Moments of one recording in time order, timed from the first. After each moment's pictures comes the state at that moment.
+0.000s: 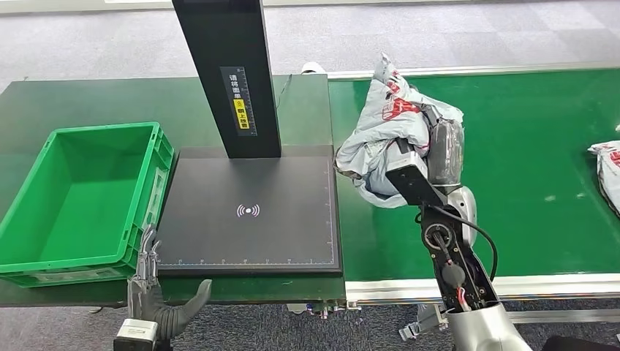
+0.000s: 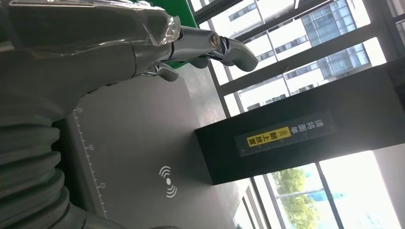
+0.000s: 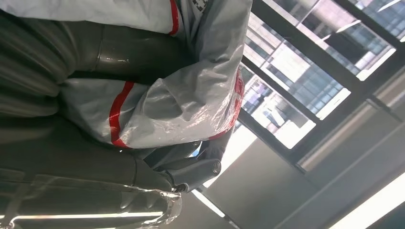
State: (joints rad) left arm 0.19 -0.11 -0.10 -1.50 -0.33 0.25 -0.58; right arm -0.47 -0.02 0.26 -1.23 0.60 -0.35 -0.39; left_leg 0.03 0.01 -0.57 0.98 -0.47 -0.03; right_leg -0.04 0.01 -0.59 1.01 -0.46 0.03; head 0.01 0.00
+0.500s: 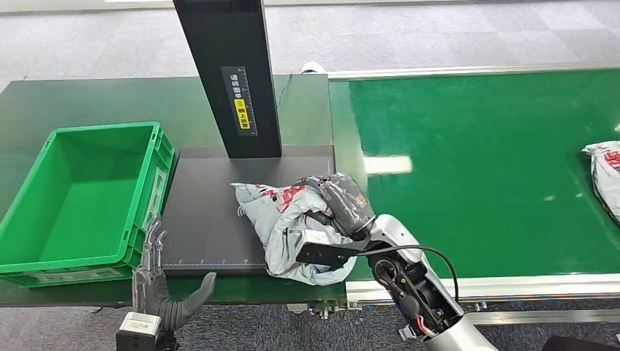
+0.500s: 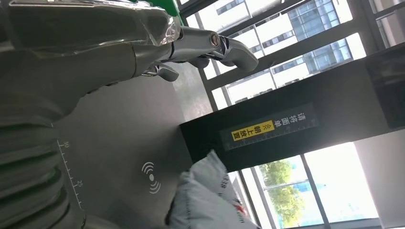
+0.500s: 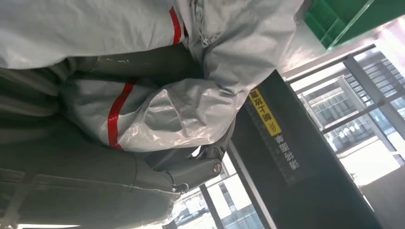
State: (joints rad) left arm 0.15 -0.11 -0.11 -1.49 -0.33 0.23 -0.59; right arm -0.44 -0.01 0.57 -1.14 0.74 -0.05 -0.42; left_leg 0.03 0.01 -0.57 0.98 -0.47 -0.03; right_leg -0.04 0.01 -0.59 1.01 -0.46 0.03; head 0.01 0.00
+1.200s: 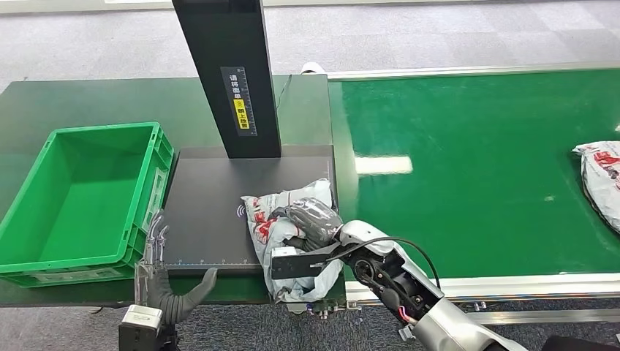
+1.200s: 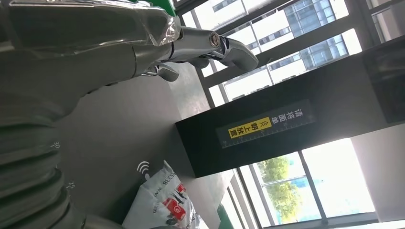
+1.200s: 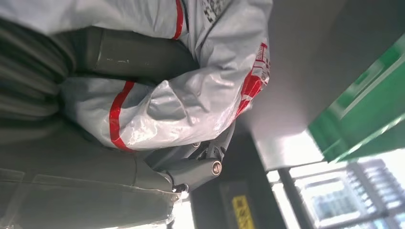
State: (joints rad) left arm 0.11 -0.10 -0.10 -1.46 -0.33 0.21 -0.59; right arm -0.57 0.00 0.79 -0.91 0.68 0.09 -0.36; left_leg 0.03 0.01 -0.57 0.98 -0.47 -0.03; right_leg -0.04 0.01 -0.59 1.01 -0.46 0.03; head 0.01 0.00
